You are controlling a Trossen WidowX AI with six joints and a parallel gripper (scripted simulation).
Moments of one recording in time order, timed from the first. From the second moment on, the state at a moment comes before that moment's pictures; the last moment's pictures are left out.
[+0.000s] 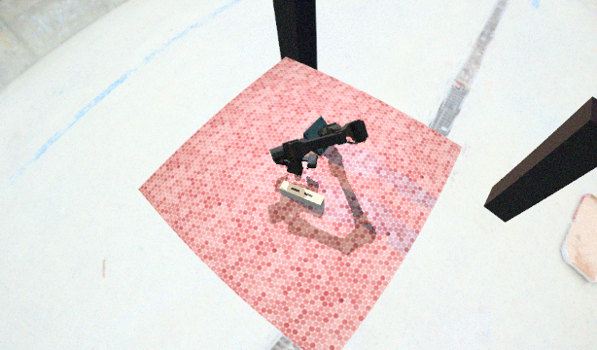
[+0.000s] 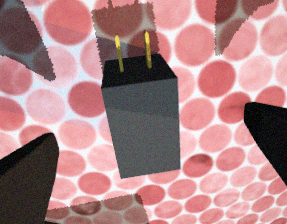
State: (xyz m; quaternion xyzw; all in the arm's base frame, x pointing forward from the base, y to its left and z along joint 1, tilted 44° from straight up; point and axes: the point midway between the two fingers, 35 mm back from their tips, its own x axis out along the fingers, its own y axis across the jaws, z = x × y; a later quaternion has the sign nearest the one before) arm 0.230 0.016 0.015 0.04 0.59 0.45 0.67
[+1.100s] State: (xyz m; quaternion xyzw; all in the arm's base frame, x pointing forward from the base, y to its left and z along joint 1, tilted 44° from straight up) arm 0.228 0.034 -0.002 0.04 0.59 0.45 0.67
